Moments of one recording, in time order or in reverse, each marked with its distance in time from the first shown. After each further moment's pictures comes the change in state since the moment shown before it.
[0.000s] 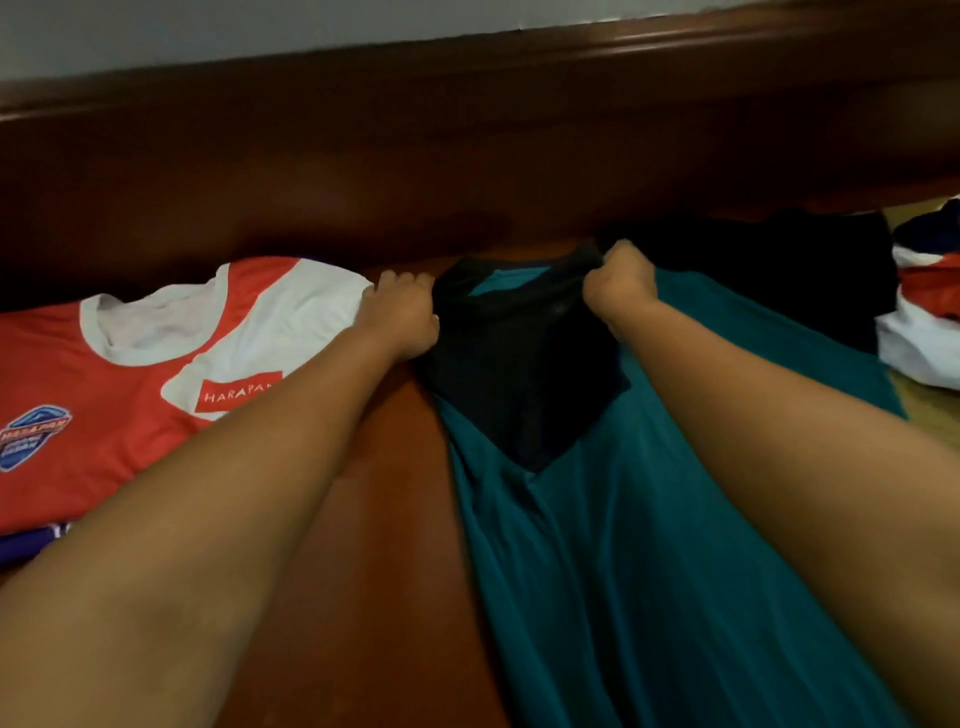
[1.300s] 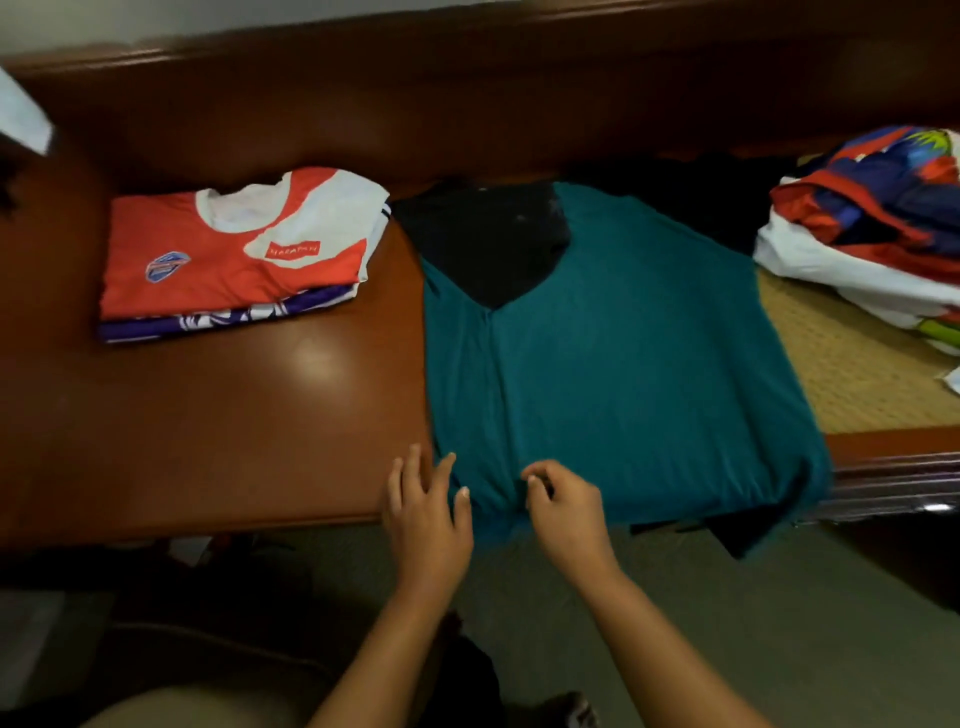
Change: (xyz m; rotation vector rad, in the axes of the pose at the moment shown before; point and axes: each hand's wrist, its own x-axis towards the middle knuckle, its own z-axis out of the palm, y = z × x) left_hand -0.405 0.196 0.111 -0.389 0.258 -0.418; right_hand -0.348 0.231 -0.042 0.229 -0.345 -0.237
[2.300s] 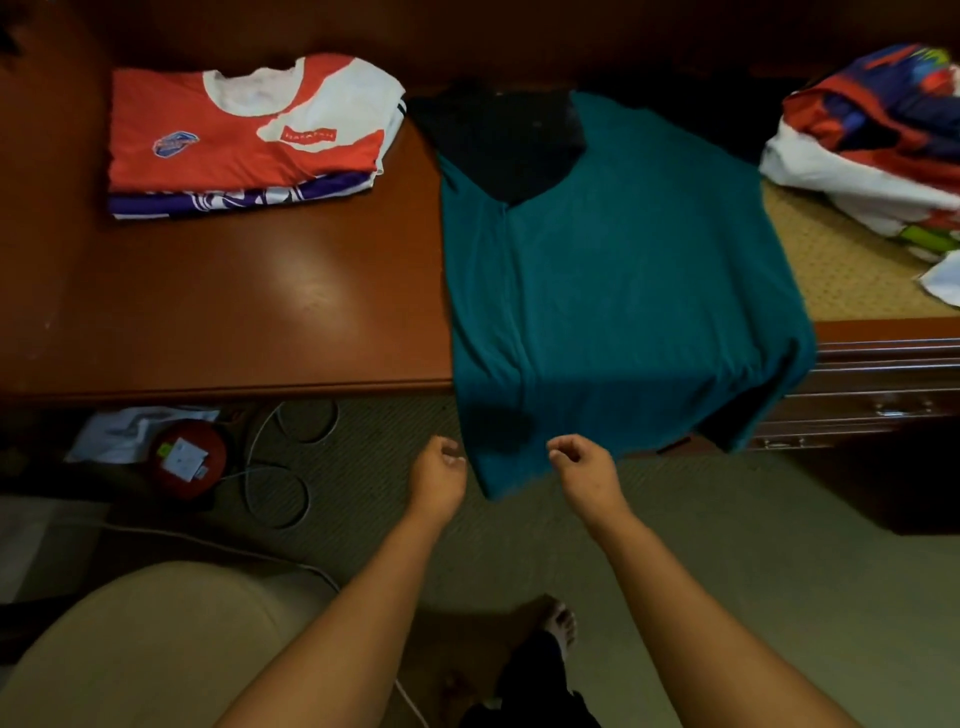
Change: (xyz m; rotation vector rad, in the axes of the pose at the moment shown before) left_hand -0.069 -0.055 0.039 -0.477 -0.330 -0.447; right_hand -0.078 0.085 0.028 0.136 -0.060 0.224
